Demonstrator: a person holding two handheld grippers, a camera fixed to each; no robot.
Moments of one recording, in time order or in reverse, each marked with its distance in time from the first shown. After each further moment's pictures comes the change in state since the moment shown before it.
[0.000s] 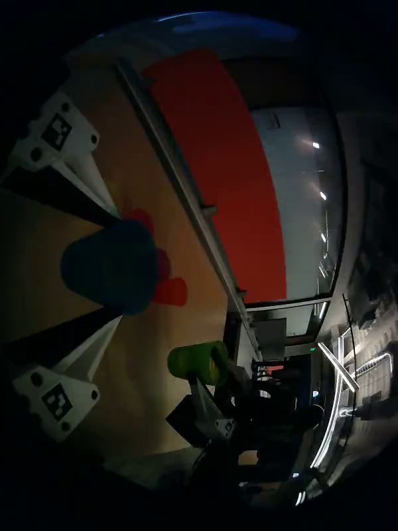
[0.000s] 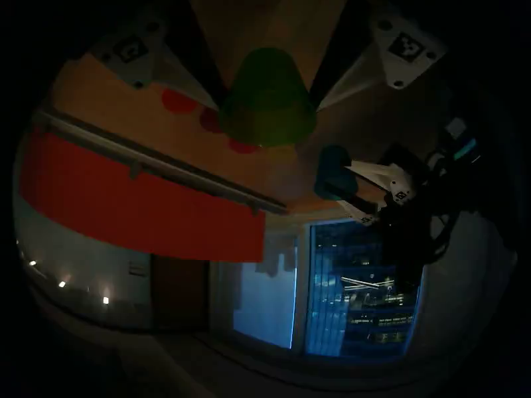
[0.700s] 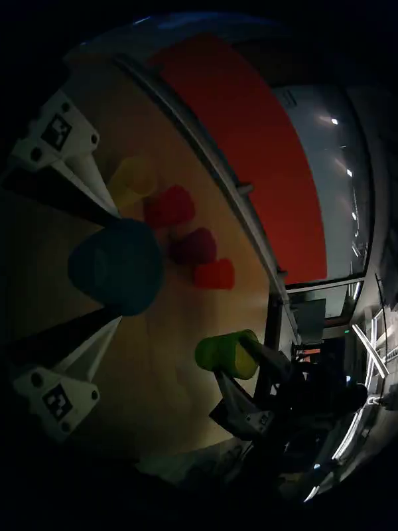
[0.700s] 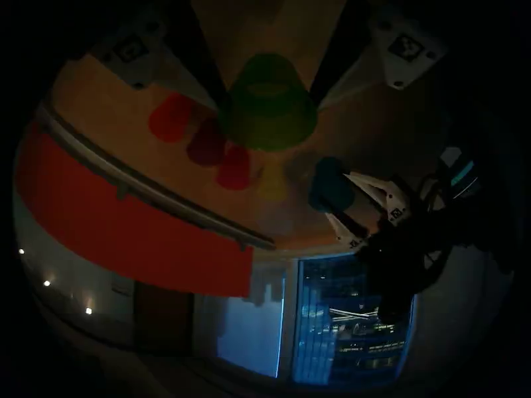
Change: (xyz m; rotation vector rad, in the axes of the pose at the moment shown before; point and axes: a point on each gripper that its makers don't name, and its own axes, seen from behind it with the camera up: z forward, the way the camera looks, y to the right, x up) left arm -0.061 0.020 0.015 -0.089 -0.188 0.071; right arm -0.054 -0.004 0.008 0.055 -0.180 -0.050
